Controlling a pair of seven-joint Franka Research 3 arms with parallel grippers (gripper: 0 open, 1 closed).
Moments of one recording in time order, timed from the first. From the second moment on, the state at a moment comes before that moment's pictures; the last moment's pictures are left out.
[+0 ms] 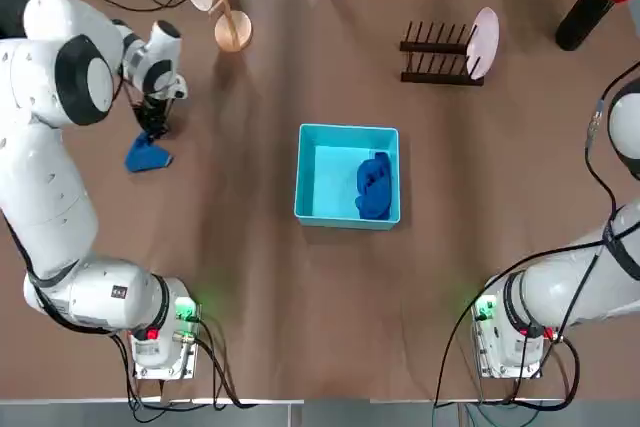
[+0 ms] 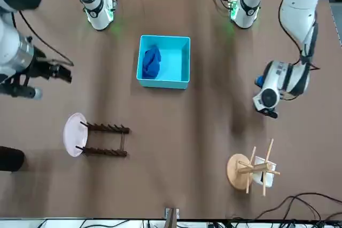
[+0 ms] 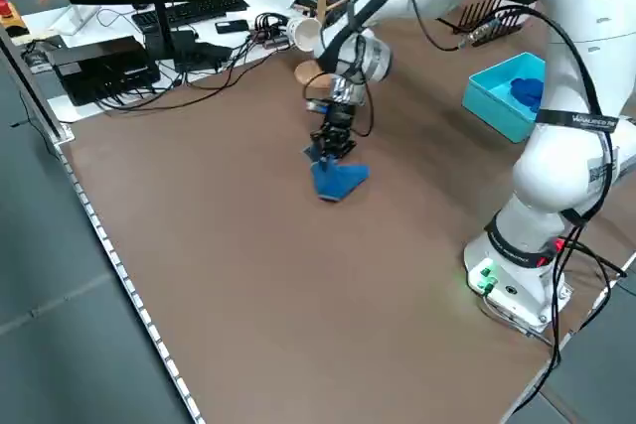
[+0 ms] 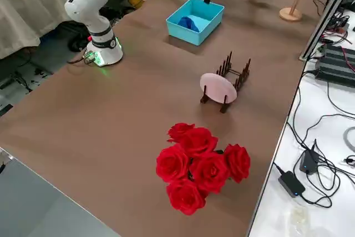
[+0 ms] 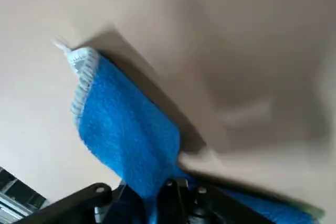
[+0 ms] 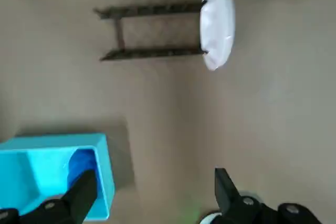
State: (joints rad) left arm -0.15 0.51 0.23 -2.16 0.60 2.21 0.01; right arm 0.16 0.17 0.01 -1.37 0.09 1.38 0.28
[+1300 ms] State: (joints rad) left arm -0.06 0.45 -0.32 -2.17 0.54 2.30 -0.40; right arm 0.67 -0.02 0.03 -2.20 0.22 2.11 0.69
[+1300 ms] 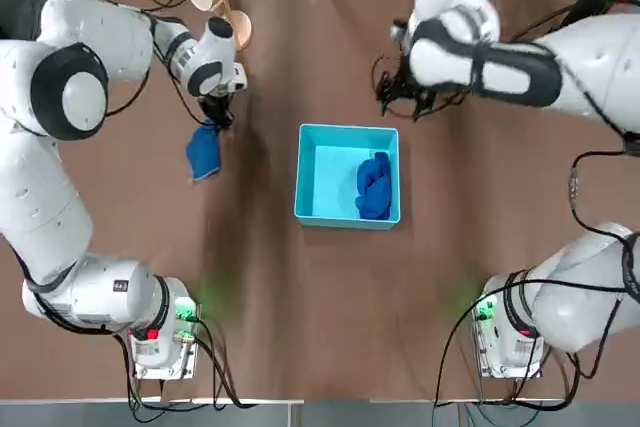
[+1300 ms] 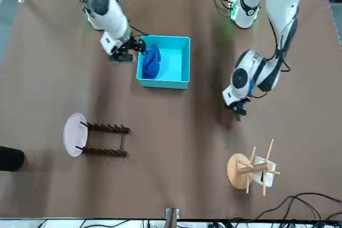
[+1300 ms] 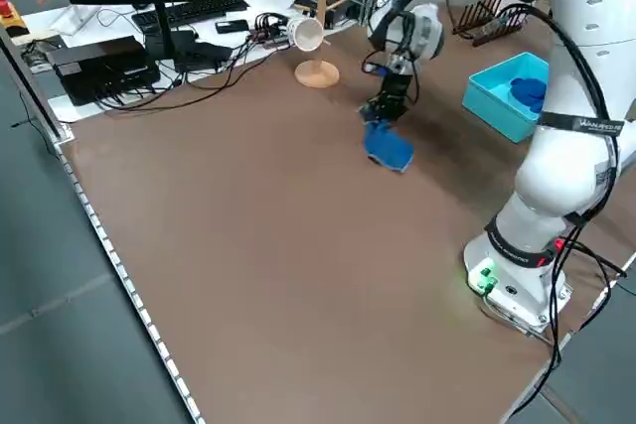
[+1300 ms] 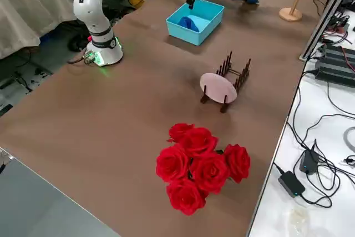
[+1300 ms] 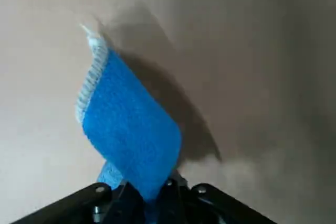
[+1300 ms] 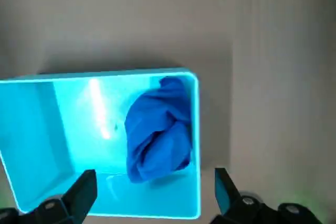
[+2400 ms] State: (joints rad) left arm -0.04 0.43 0.13 -2.23 0.53 2.26 0.04; right arm 0.90 0.24 0.03 -2.33 0.22 2.52 0.84
